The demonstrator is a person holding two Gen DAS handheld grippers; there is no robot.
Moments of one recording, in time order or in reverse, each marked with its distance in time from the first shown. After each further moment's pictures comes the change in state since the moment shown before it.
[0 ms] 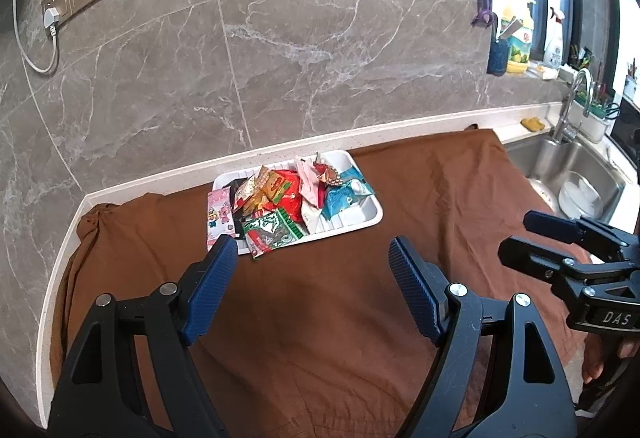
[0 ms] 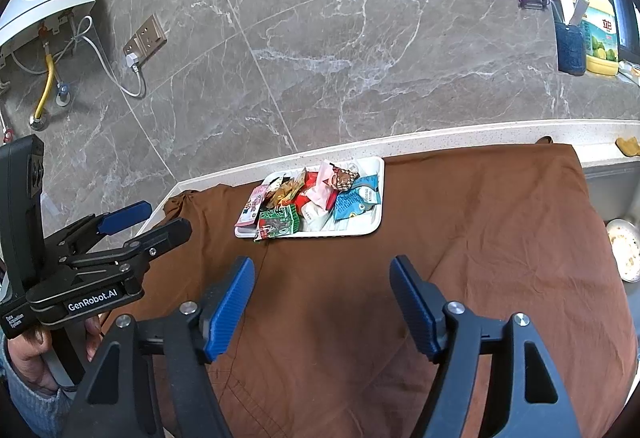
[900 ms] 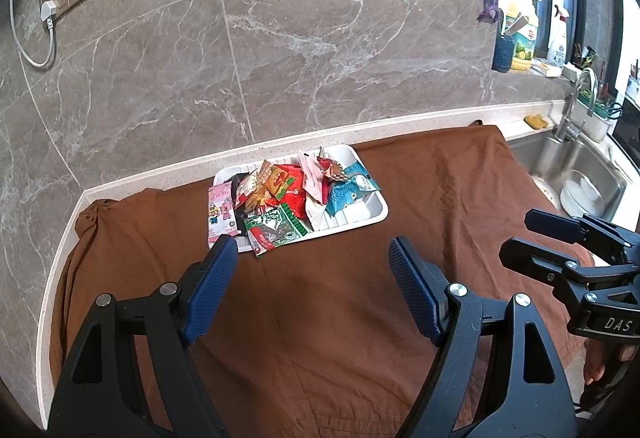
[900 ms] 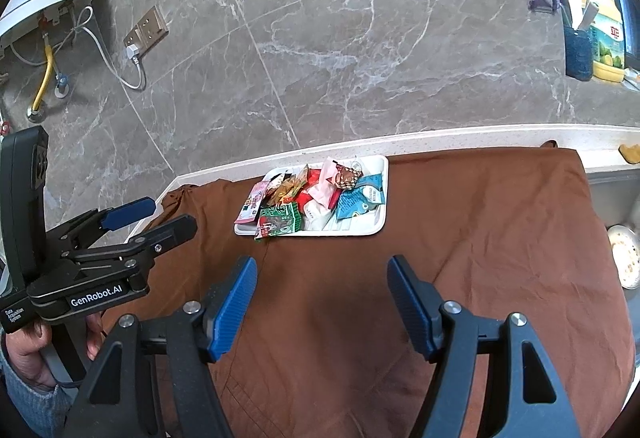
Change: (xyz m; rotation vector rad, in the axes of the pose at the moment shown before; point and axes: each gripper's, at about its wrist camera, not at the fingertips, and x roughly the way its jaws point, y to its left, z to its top) left arm 0.013 0.001 0.004 -0.010 0.034 0.012; right arm 0.006 0.007 0.001 -0.016 0.015 -0.013
